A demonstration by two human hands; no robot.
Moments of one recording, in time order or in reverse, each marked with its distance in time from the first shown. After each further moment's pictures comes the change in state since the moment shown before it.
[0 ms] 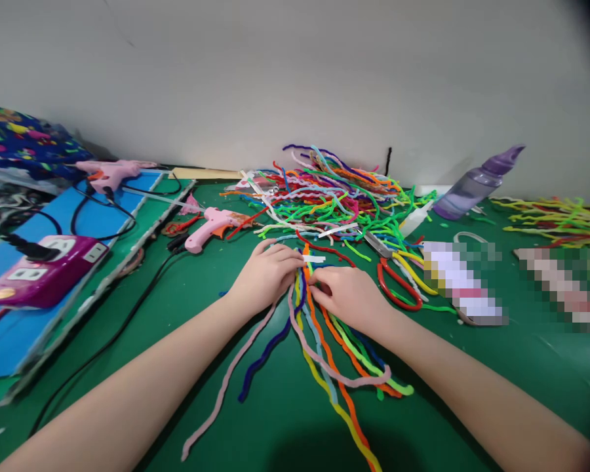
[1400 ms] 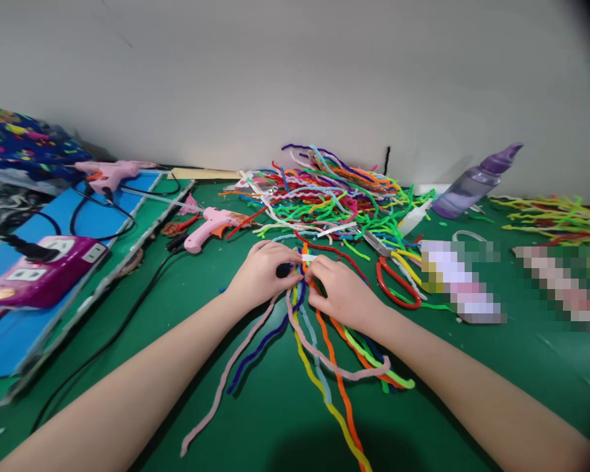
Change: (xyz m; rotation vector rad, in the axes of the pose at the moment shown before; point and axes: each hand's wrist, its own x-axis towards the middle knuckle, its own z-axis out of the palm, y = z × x) left_hand 0.004 -0.006 0.003 -0.232 0.045 -0.119; right_hand 0.005 0.005 0.014 0.149 0.122 -0.183
